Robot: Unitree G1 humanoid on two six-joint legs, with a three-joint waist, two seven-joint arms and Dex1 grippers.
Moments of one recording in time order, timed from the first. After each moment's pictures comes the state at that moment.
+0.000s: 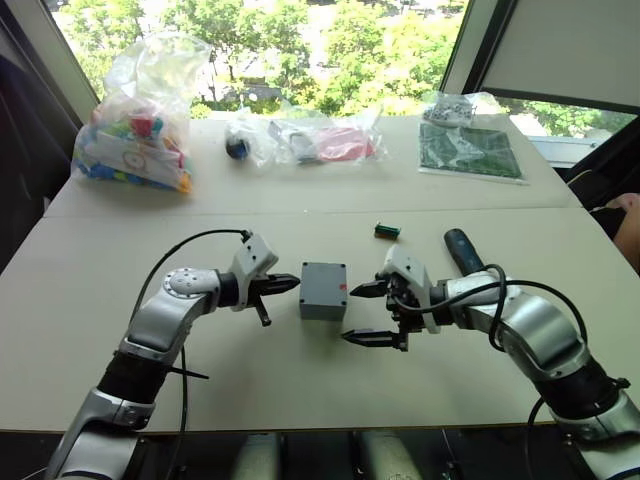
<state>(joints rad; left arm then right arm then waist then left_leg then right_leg) -0.44 0.56 -0.17 -0.03 -0.28 0.54 -0.93 -0.49 -0.73 0.21 -0.31 0.46 0.85 0.94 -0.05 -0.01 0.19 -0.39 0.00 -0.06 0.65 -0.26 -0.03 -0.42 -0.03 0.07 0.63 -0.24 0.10</state>
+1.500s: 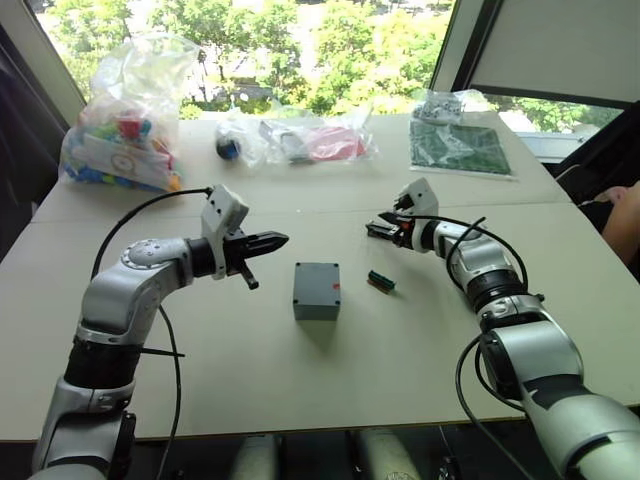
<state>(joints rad) -0.52 0.58 0.02 -0.18 -0.50 0.76 -0.83 -0.98 -0.39 0.07 0.99 0.06 0.12 0.75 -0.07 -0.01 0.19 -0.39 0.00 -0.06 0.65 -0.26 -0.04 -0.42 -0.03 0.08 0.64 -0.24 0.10</state>
